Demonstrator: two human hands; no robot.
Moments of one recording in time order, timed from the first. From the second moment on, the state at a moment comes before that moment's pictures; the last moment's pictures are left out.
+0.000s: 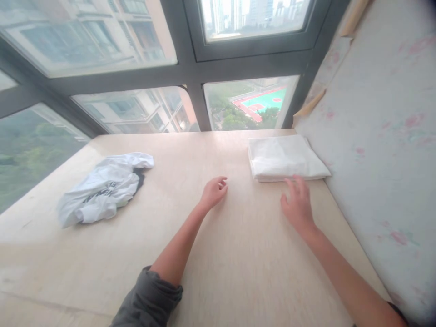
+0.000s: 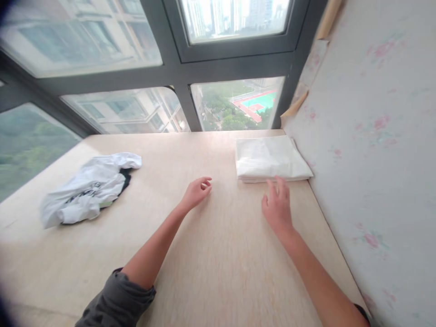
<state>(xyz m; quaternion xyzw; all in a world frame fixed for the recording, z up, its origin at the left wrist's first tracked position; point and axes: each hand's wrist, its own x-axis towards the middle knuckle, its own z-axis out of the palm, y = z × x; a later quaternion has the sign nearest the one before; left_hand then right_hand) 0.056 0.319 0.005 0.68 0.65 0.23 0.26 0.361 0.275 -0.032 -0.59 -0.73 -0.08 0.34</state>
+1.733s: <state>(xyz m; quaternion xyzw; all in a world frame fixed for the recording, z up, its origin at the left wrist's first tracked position) -0.078 0.259 0.310 0.55 0.57 0.57 0.22 0.228 0.227 -0.028 -0.49 -0.63 0.34 0.49</state>
